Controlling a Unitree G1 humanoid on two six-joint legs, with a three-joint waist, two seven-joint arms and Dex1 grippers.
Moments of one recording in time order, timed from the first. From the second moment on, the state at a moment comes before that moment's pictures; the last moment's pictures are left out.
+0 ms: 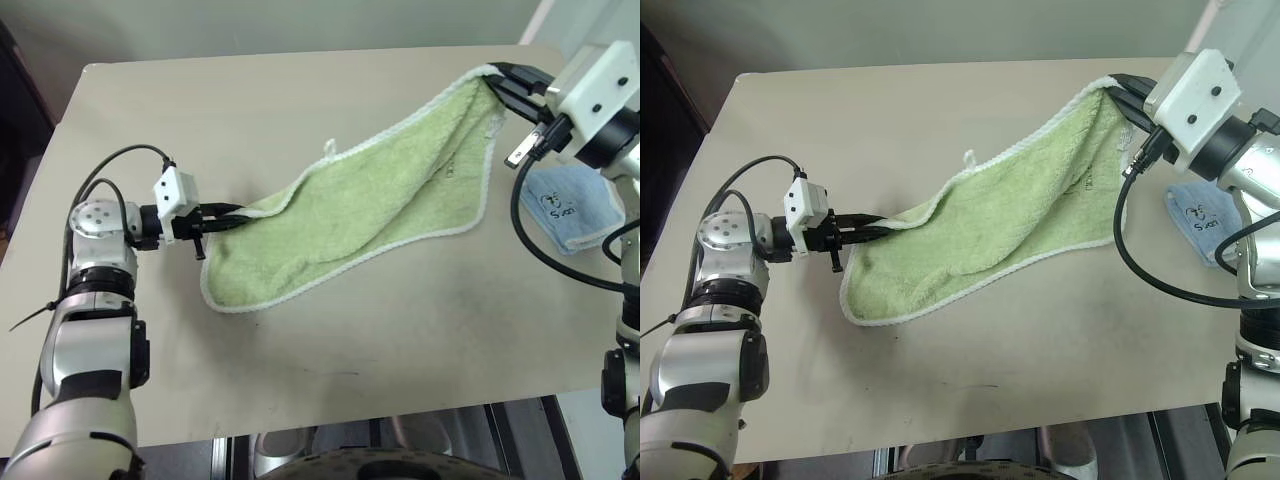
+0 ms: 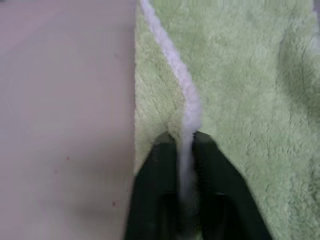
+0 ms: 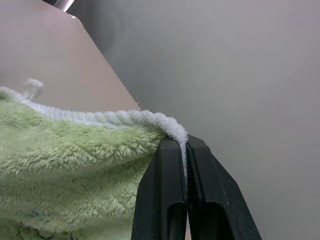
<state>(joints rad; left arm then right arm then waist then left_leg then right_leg) -0.84 0.69 0.08 1.12 -0.18 -0.47 -1.52 -0.64 -0.79 -0.10 -0.20 0.16 0.14 0.77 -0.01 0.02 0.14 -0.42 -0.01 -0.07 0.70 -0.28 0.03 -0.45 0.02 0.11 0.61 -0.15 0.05</state>
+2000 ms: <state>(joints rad) -1.14 0.70 0.32 1.34 -0.13 -0.40 -1.11 -0.60 -0.76 -0.12 0.25 0.13 -0.18 0.59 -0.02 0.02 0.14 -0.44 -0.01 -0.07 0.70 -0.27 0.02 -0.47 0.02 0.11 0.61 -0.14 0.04</state>
